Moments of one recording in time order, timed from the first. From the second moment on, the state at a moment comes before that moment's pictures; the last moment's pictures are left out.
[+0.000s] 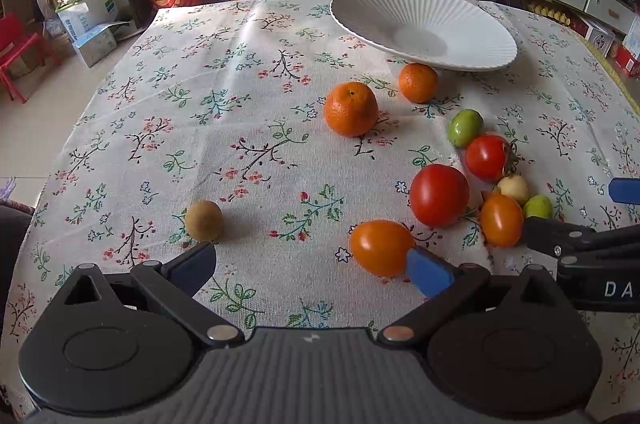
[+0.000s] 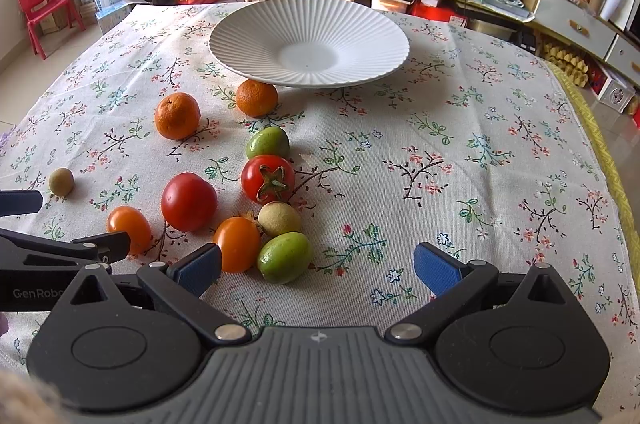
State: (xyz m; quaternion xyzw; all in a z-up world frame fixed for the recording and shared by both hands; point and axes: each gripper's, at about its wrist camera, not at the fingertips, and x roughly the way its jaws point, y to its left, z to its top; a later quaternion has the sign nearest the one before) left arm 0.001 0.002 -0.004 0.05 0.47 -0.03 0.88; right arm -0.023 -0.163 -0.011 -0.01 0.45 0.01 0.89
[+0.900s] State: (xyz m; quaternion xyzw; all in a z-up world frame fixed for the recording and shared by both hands) left arm -0.009 0.026 -0.009 -0.01 0.45 -0.10 0.89; right arm -0.028 -0.182 -0.023 0.06 0.47 0.11 0.88
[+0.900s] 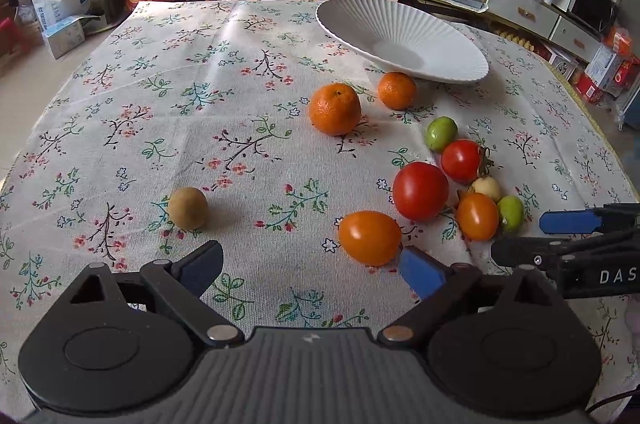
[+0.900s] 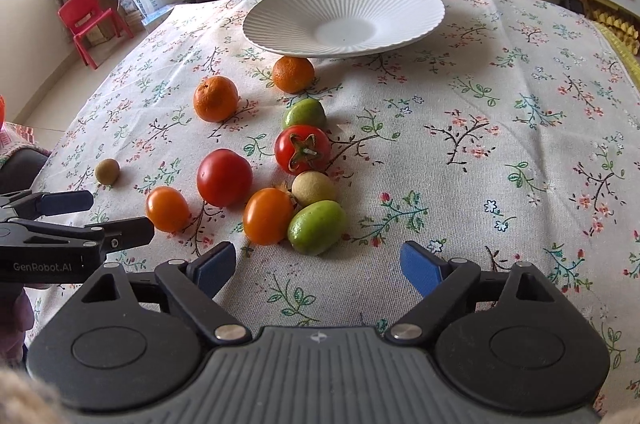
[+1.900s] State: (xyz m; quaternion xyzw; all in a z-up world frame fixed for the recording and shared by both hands) left arm -0.011 0.009 -0.023 0.00 0.41 -0.15 0.90; right arm -0.023 -0.171 -0.025 0.00 0.44 0.13 0.89
